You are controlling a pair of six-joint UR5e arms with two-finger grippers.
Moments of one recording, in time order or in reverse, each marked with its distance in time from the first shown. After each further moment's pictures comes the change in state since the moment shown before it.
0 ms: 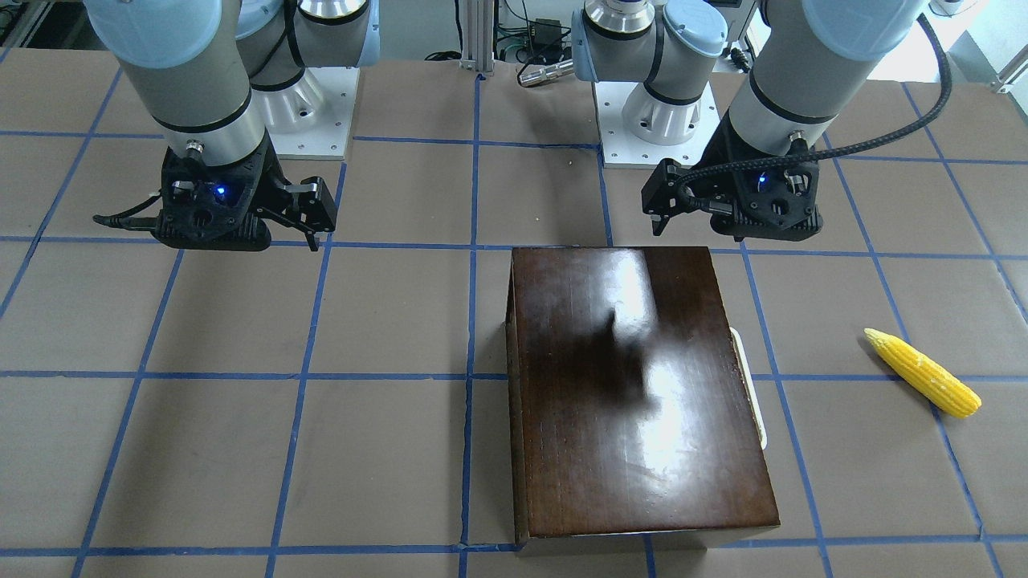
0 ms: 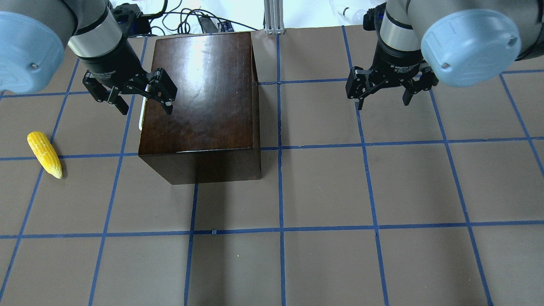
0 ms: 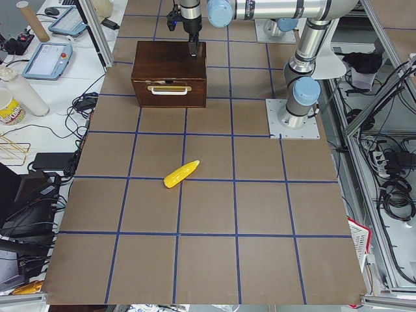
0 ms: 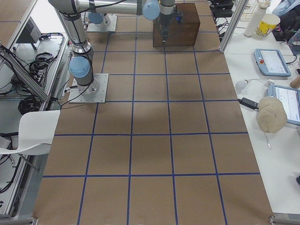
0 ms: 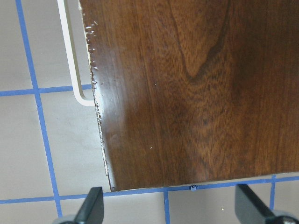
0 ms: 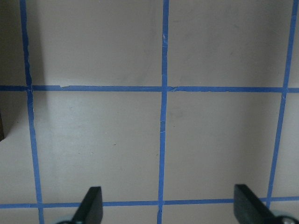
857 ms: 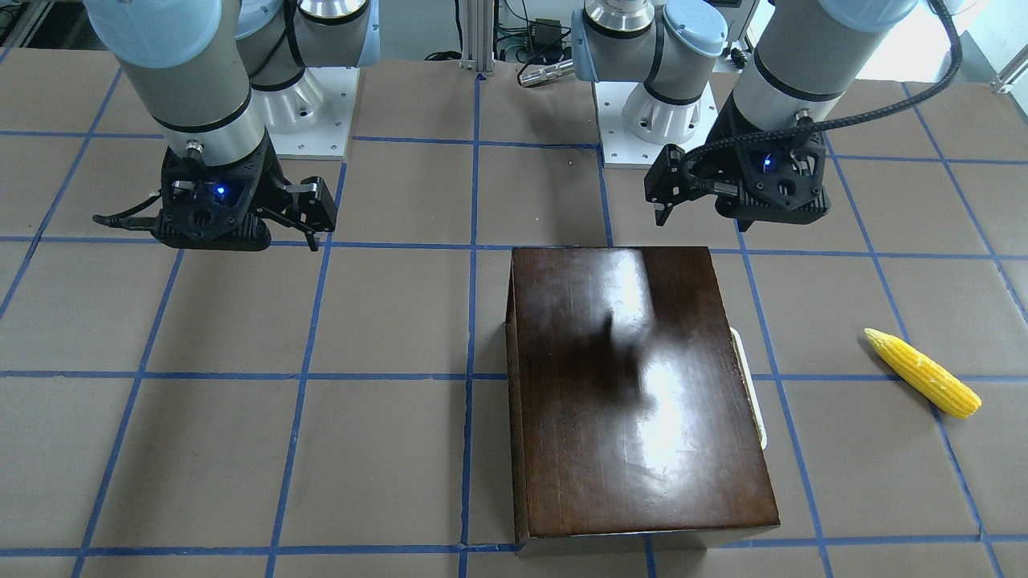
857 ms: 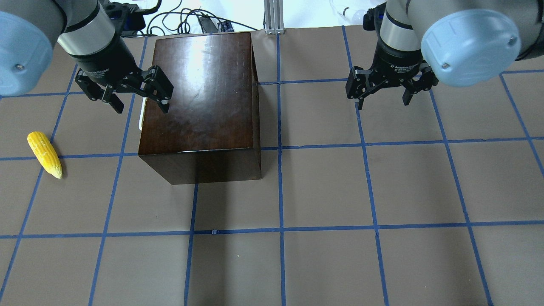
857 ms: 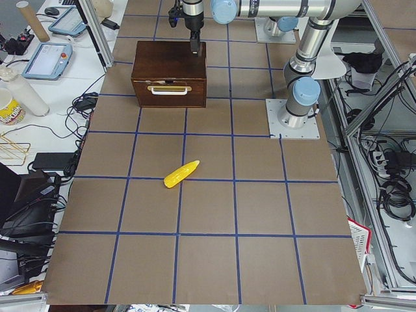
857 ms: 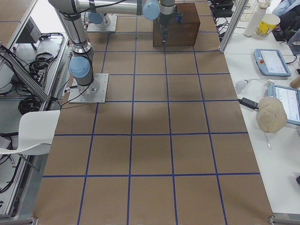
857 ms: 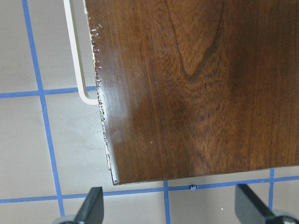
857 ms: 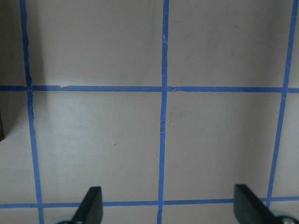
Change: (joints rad) left arm 0.004 0.026 0.006 -0.012 0.002 0.000; right arm 0.000 0.000 0.000 0.000 0.000 0.000
